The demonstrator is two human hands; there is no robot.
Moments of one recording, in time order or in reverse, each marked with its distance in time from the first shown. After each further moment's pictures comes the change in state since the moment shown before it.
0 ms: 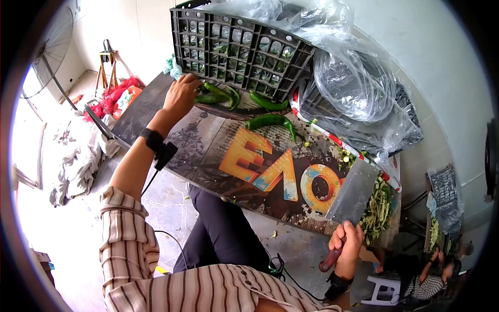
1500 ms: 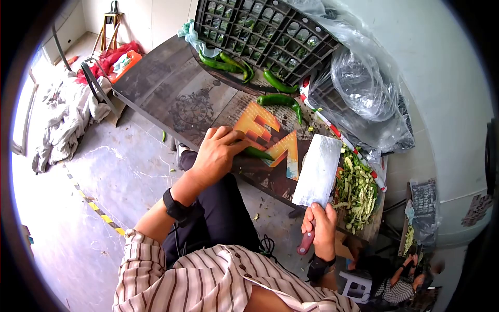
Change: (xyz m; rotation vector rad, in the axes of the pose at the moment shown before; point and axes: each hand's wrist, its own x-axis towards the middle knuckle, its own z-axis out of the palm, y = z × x) left_hand -0.142 0.169 -0.040 -0.375 0.025 0.041; right_hand -0.013 0.019 0.043 -0.217 -0.312 0.096
